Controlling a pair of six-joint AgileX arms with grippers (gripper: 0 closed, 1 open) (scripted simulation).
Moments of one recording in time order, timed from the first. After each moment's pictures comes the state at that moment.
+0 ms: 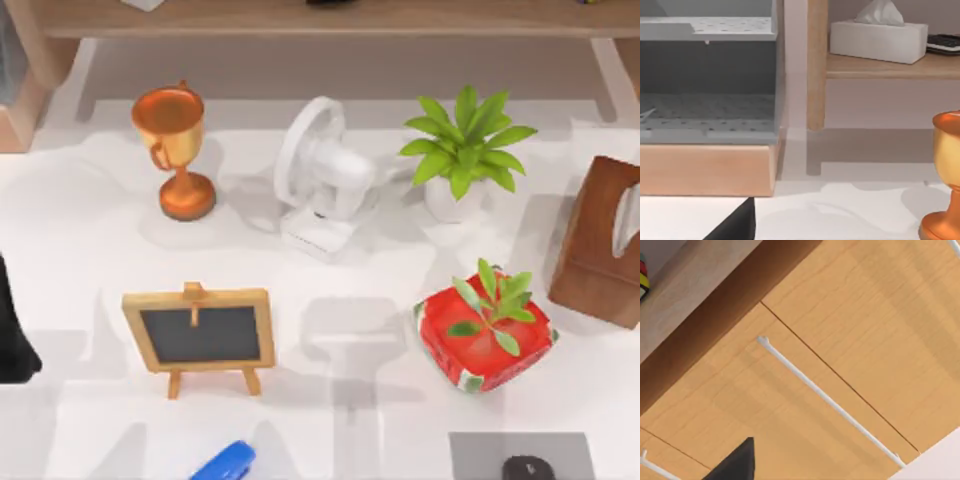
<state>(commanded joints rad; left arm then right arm) 0.00 0.00 0.00 0.00 0.00 0.00 -0.17 1.15 0.62 0.59 0.02 -0.81</state>
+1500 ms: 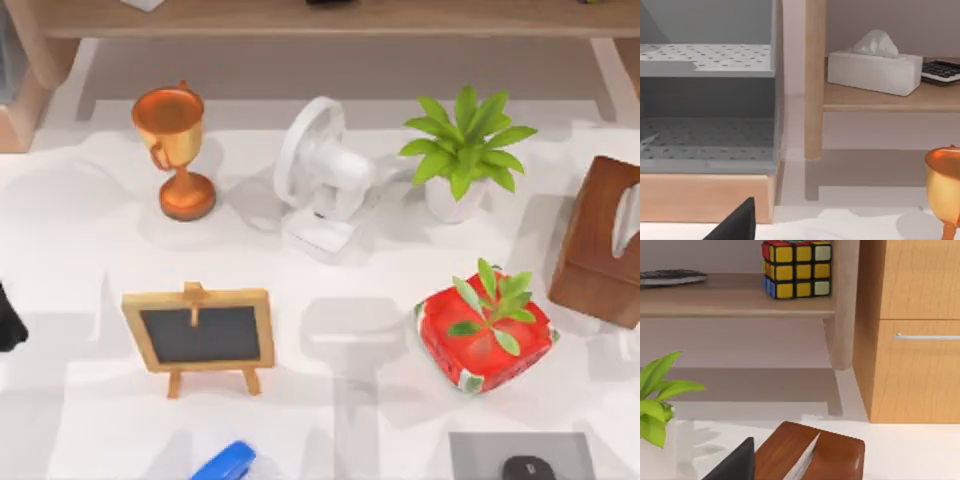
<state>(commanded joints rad) -0.04 0.13 0.15 -0.01 -0.04 0.00 0.00 0.00 0.00 0.00 0.00 0.00</state>
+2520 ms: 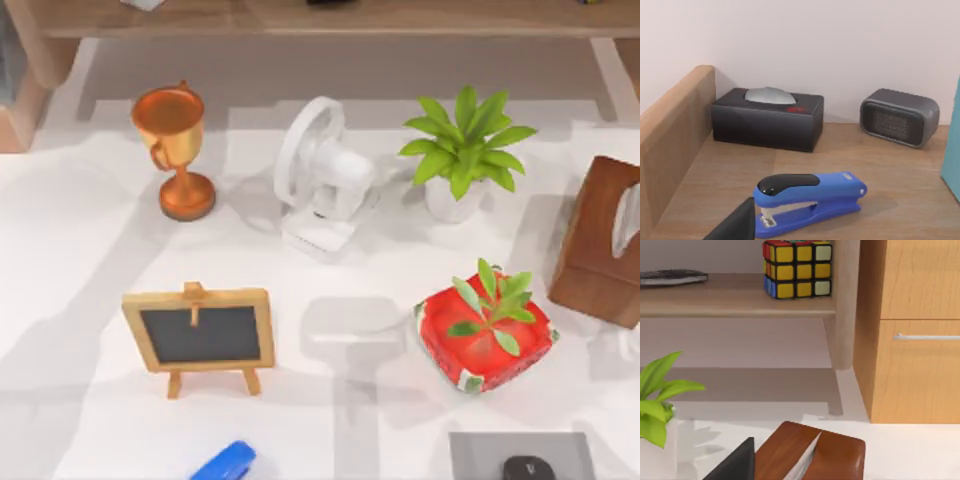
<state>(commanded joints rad) -0.45 1.53 1.66 -0.10 -0.42 0.00 0.00 0.00 0.00 0.00 0.00 0.00</state>
